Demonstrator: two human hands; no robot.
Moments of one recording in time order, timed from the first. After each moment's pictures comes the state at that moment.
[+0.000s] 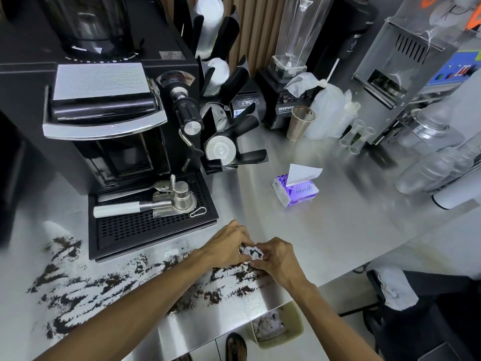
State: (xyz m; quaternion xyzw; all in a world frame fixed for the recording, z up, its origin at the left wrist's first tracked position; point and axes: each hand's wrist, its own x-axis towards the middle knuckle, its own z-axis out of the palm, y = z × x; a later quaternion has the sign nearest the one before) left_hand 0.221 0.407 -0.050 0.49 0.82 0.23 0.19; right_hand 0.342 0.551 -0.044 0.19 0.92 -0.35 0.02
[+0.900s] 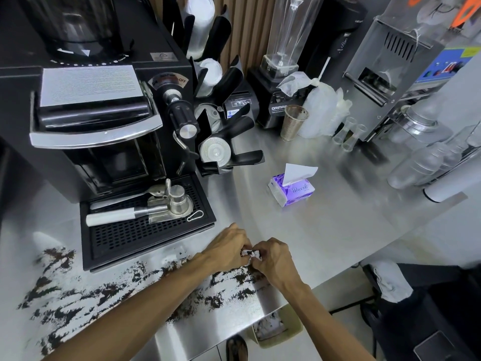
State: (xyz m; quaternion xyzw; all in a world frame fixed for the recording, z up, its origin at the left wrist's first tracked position) left_hand 0.224 0.411 -0.042 0.50 0.82 0.22 0.19; right_hand 0.336 0.537 -0.045 0.21 0.94 -0.28 0.01
